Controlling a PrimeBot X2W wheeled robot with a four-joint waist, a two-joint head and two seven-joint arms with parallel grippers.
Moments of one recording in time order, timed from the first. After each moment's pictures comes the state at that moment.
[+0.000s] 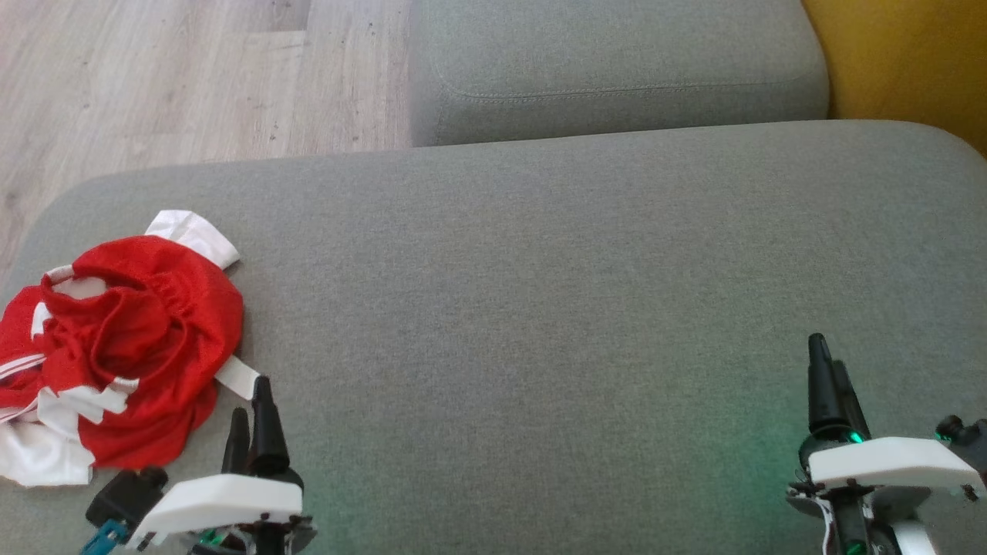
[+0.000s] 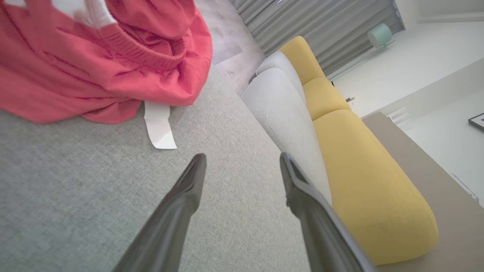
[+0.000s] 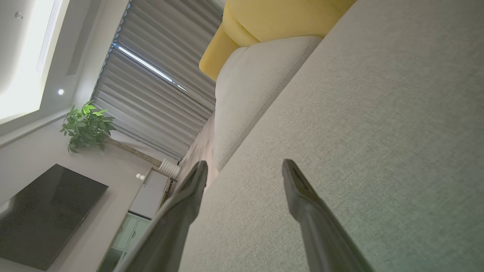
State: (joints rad) left arm 0.01 0.04 -0.09 0.24 -1.04 -0.04 -0.03; right arm 0.01 -0.04 -0.03 0.25 0.97 0.12 -0.03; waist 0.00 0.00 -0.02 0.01
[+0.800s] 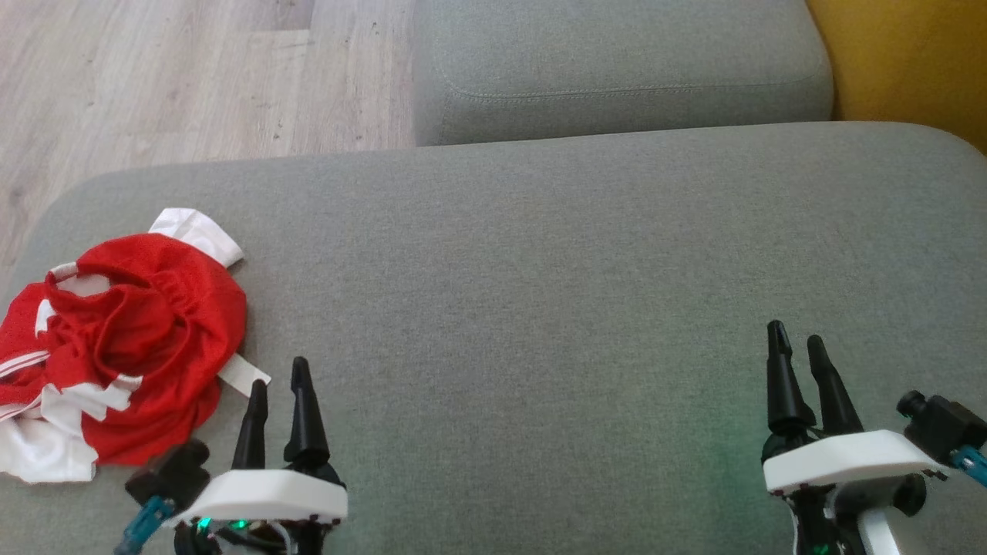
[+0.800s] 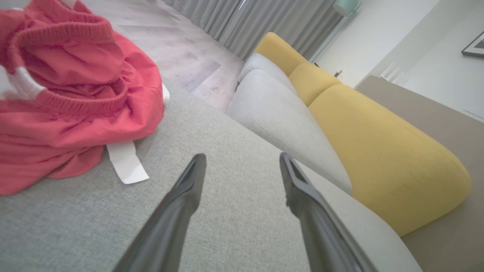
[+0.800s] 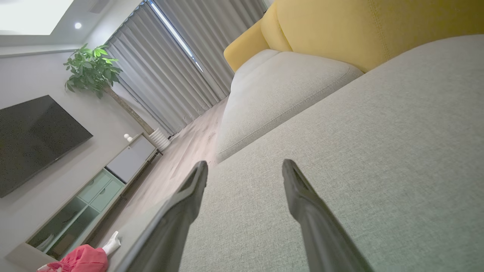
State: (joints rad) left arm 0.00 0.04 -0.17 0.19 -0.73 0.00 -0.10; right arm 0.01 -0.04 0.04 0.21 0.64 0.12 -0.10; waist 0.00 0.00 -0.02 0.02
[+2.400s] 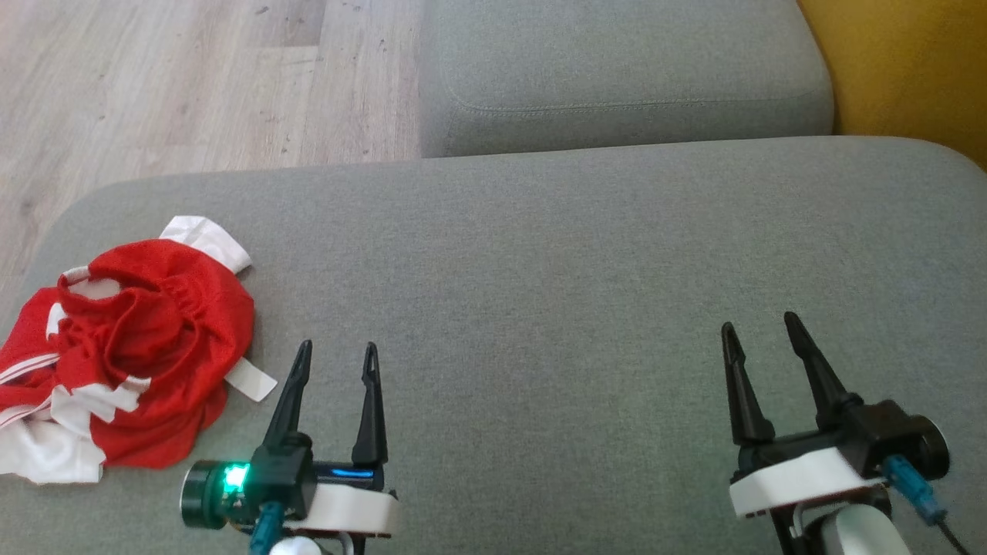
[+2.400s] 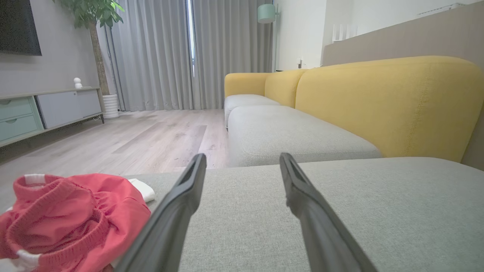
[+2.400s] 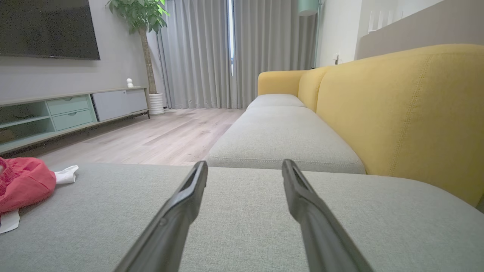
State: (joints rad) left arm -0.02 0.04 -0.28 0.19 -0.13 0.11 -0.24; right arm 0.03 -0.04 0.07 0.16 0.06 0.12 -0.23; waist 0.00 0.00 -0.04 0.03
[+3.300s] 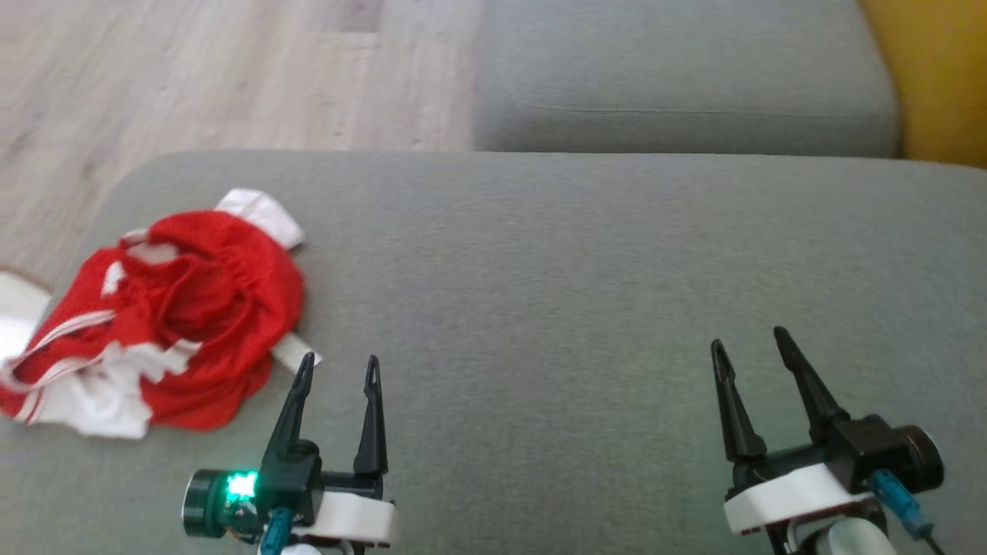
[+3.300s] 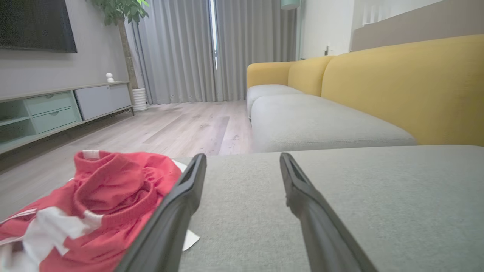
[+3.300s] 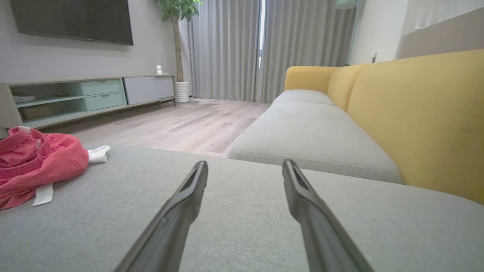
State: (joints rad) left arm -0.02 0.05 -0.29 0.23 -0.09 0.13 -0.25; right arm 0.05 -0.04 0.08 0.16 0.00 0.12 -0.25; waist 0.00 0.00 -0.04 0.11
